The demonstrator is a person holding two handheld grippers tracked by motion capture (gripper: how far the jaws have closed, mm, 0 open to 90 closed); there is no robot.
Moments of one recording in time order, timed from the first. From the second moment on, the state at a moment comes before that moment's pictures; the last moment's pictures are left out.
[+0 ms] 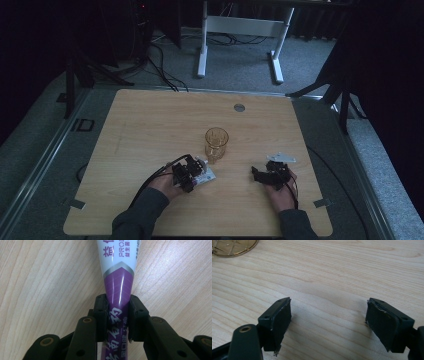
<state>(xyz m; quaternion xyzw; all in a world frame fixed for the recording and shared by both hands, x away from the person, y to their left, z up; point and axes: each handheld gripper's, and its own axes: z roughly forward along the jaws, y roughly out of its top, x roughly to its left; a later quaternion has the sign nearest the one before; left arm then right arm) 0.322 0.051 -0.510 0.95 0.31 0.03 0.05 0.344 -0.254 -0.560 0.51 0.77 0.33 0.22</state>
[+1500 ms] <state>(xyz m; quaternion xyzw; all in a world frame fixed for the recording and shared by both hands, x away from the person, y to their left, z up) 0.319 0.088 -0.478 0.92 0.37 0.06 0.11 0.344 -0.254 -0.560 0.51 0.77 0.33 0.22</state>
